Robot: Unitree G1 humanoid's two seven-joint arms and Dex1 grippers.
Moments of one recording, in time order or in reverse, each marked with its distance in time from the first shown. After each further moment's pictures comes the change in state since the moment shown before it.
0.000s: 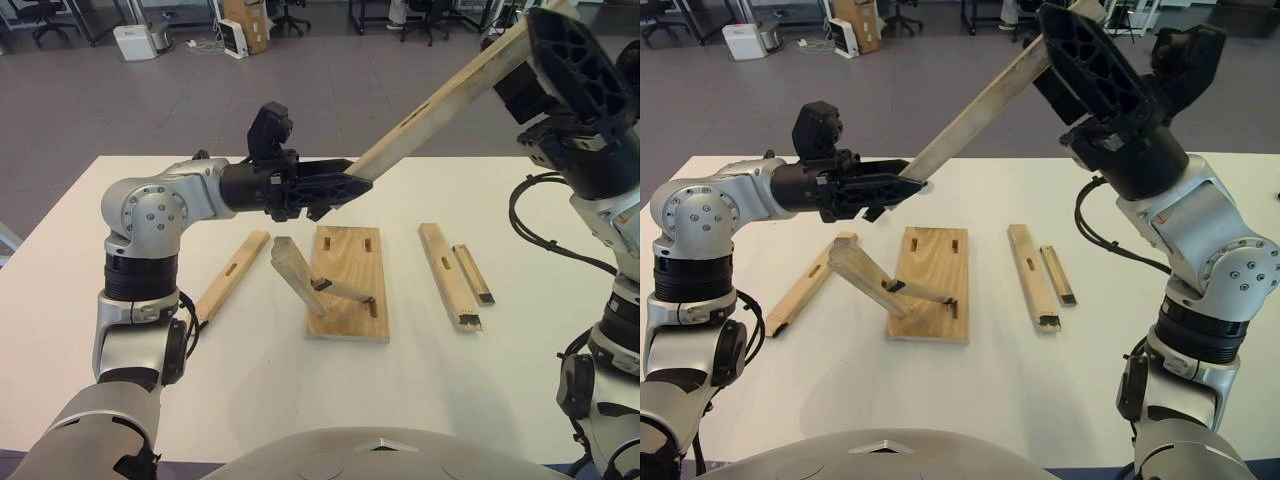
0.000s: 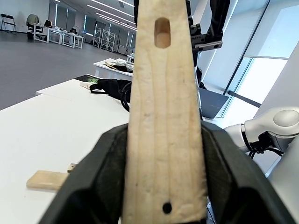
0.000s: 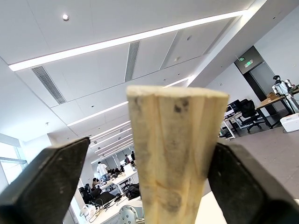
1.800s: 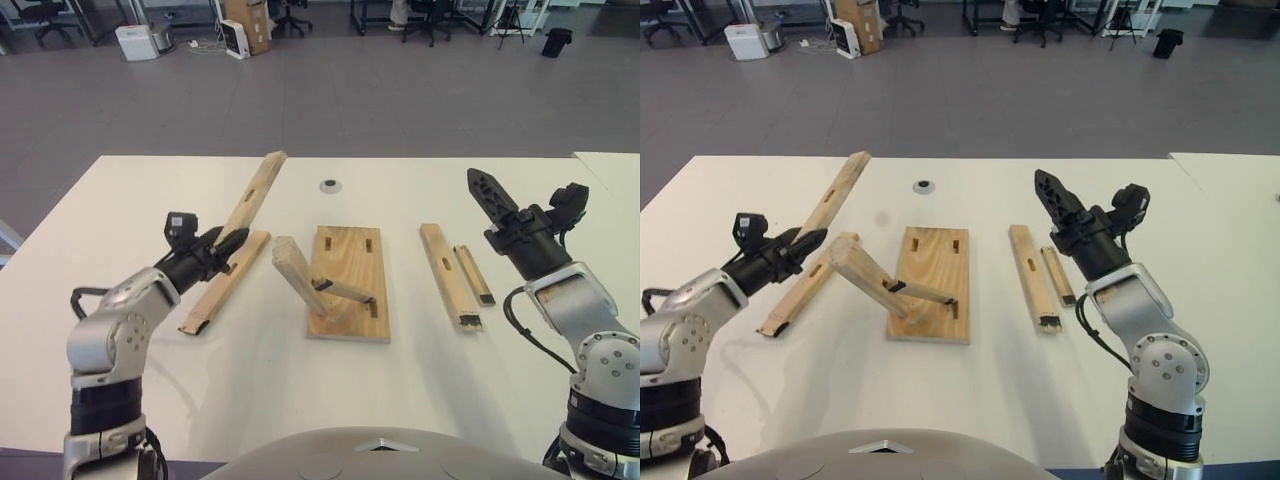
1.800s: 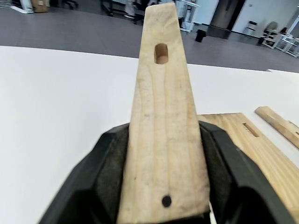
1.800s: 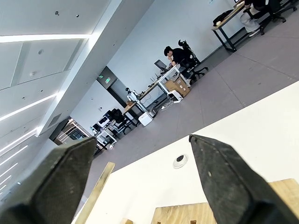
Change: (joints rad) left arm 0.754 -0.030 0.228 -0.208 0.450 -0.361 0.618; right arm 0.509 0.222 0.001 -0.155 -0.560 -0.182 -0.212
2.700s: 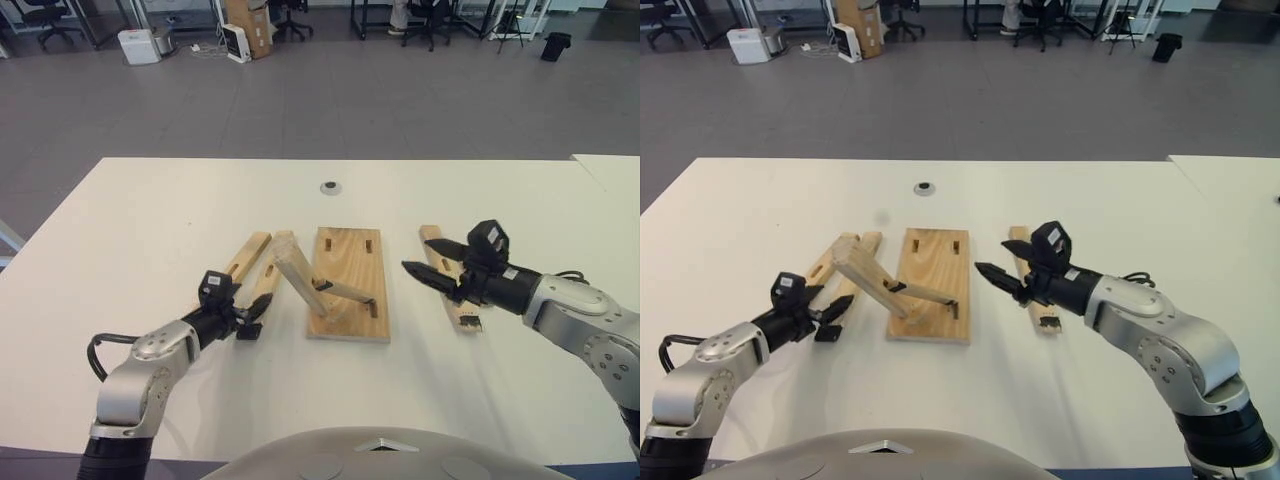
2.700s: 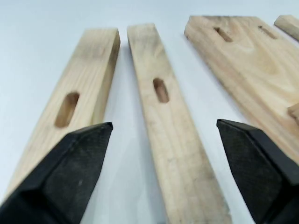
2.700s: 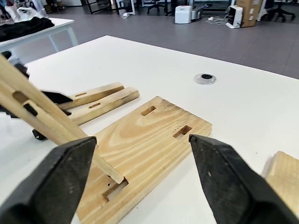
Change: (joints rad) left arm 0.173 0.060 -0.206 -0.010 0.132 -0.131 -0.125; right arm -0.041 -0.460 0.355 -0.053 -0.510 0.158 0.552
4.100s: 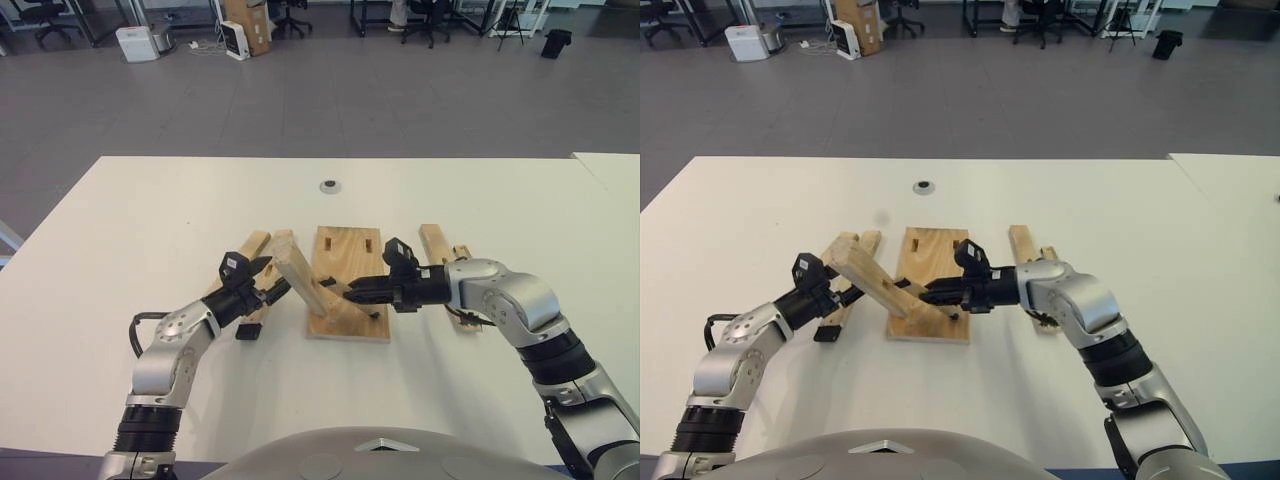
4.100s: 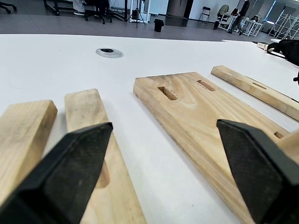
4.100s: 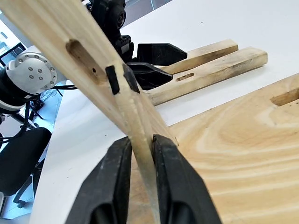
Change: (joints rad) left arm -0.122 -0.133 -0.056 0.221 0.003 -0.260 -0.129; right arm -0.275 0.285 0.272 0.380 -0.268 0.075 0.518
